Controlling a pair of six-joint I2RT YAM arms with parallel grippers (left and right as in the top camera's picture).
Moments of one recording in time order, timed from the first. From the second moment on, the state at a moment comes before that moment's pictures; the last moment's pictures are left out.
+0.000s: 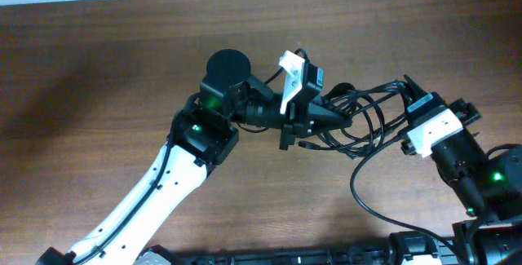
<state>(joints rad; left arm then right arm) -0.63 1.40 1.18 0.14 1.15 -0.20 0.00 0.61 0.98 -0.38 -0.35 -0.67</state>
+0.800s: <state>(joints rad) -0.45 1.40 1.17 -0.02 1.19 -0.20 -0.03 0.61 0.99 -0.53 0.02 -0.44</state>
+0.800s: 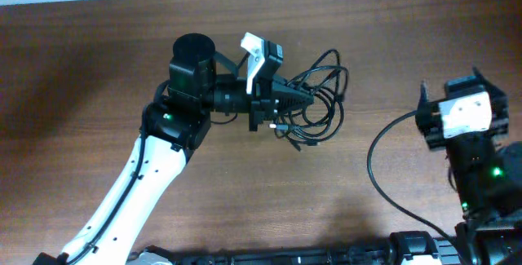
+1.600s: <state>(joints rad) -0.56 1.40 1.16 0.30 1.30 -0.20 -0.03 0.62 0.99 -0.70 -0.60 -0.05</state>
